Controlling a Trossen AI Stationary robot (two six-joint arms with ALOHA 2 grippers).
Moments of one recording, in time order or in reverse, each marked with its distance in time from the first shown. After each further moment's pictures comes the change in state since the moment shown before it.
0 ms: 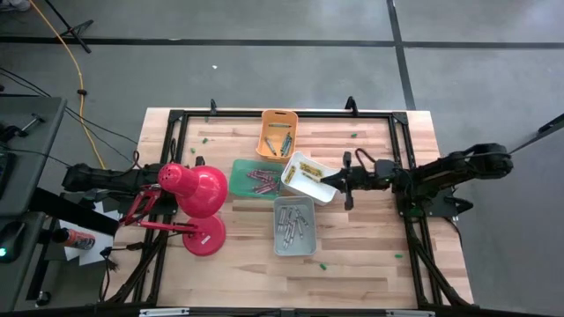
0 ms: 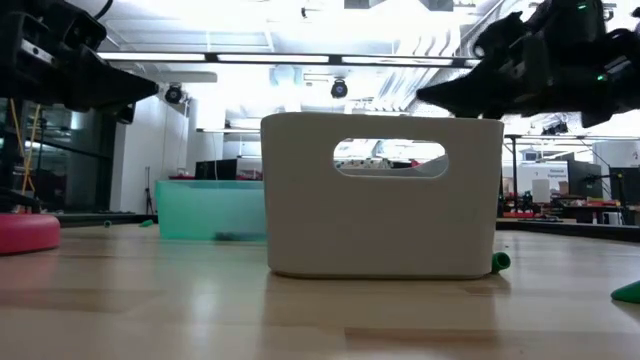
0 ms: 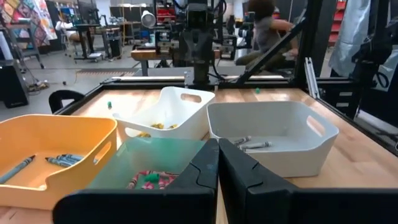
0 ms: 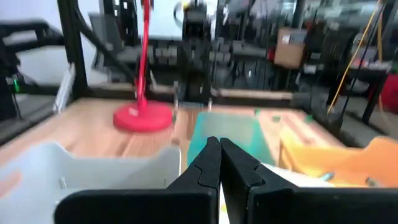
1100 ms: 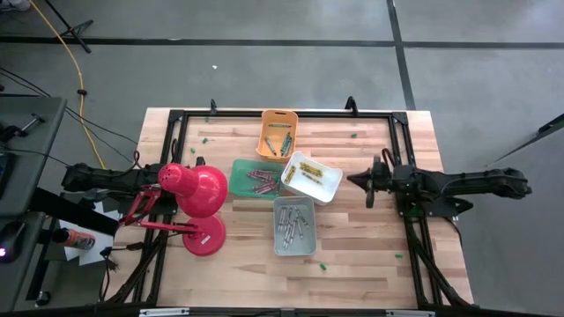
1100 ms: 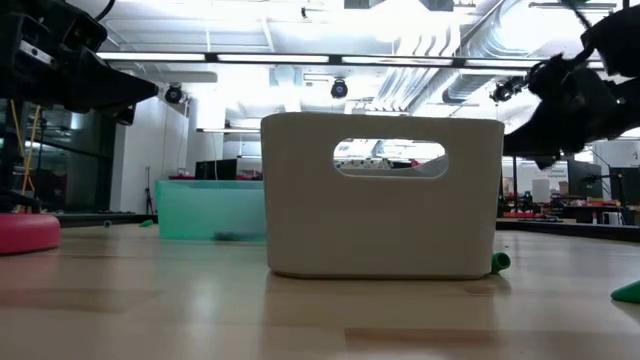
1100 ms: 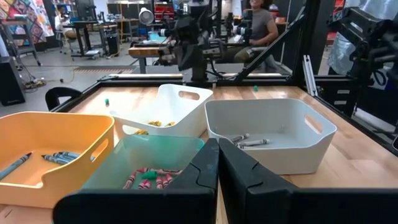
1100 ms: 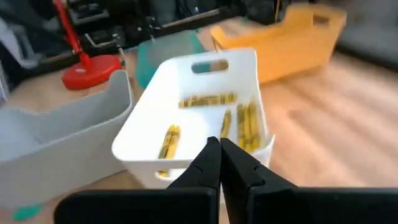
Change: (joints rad) left arm 0.000 0.011 0.000 0.001 0.009 -0.005; right arm 0.037 -0.921 -0.161 -1.015 0.267 0.305
